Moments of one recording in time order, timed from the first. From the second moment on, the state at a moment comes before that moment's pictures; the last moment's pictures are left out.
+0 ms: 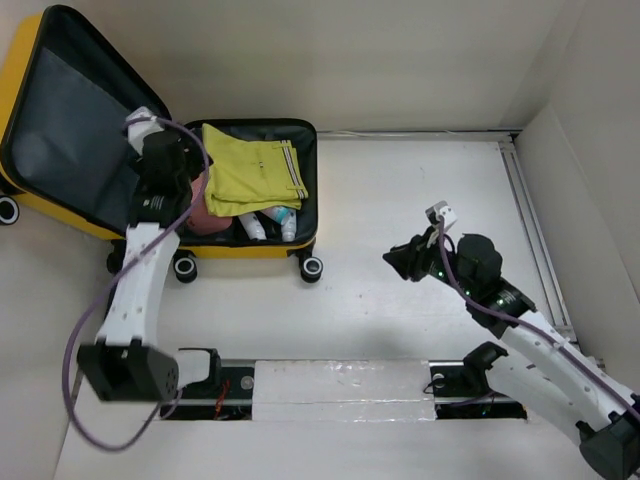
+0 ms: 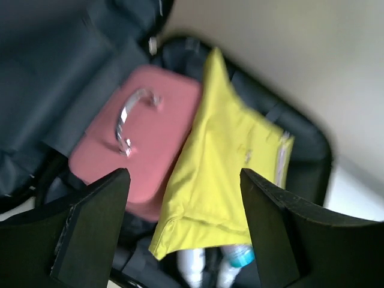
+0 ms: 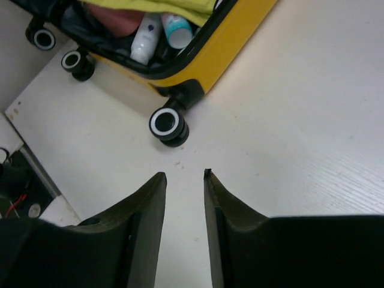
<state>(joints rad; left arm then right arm) -0.04 1.31 1.32 -0.43 -0.34 -0.51 0.54 0.72 0.57 -0.06 -0.24 0.30</state>
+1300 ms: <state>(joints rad) 0.25 1.16 1.40 -0.65 -0.80 -0.48 0.72 0.95 0.57 0.09 -0.30 0.25</state>
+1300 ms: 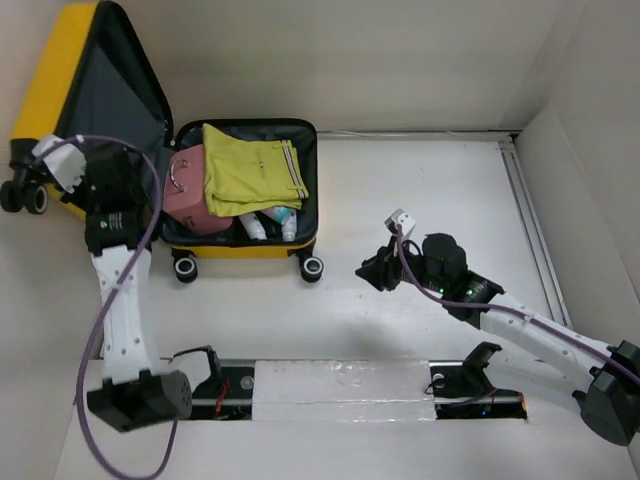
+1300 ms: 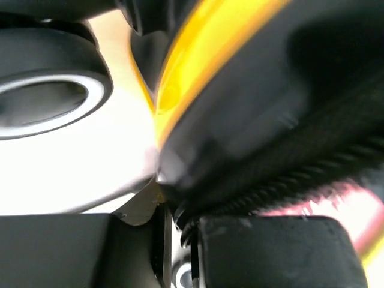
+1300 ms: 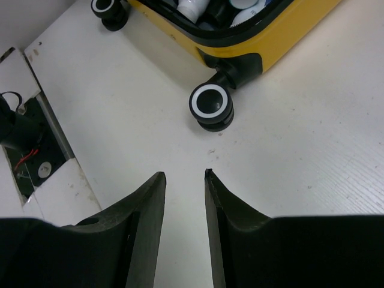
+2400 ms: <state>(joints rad) -0.20 1.06 1.15 -0.35 1.00 -0.25 0.73 1.06 0.91 0.01 -0.03 0.27</state>
